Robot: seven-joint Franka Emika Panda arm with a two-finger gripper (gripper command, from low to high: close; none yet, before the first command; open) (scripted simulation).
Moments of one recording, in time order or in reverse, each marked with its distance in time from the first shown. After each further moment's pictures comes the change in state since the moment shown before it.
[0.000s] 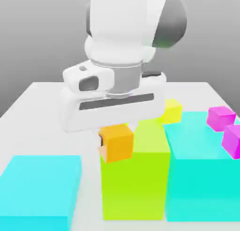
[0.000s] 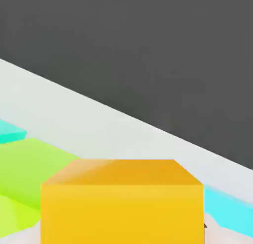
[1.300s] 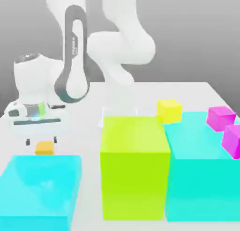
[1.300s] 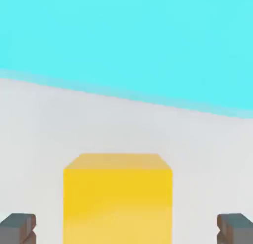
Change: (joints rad) arm -0.507 0.281 -0.436 -0.592 0.372 0.835 -0.992
